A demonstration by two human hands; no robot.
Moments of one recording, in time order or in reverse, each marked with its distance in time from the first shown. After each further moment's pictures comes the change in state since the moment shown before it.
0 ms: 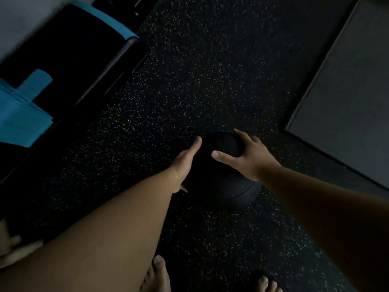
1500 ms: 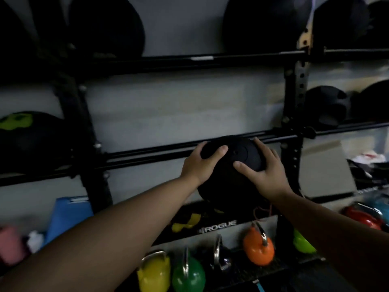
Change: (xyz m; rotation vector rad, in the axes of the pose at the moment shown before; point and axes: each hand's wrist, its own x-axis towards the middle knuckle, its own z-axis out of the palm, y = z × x) left_hand -1.085 0.202 -0.299 -0.224 1.195 1.185; right_hand -0.738 -0.704 -0.422 0.422 0.295 -1.560
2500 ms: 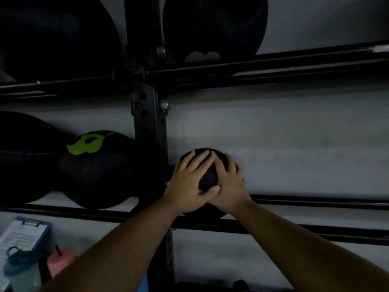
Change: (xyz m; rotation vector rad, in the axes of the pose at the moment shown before) left_hand 0.242 -0.210 -0.297 1.039 0.228 0.388; right_hand 0.219 -0.021 0.475 -0.306 -0.530 -0.284
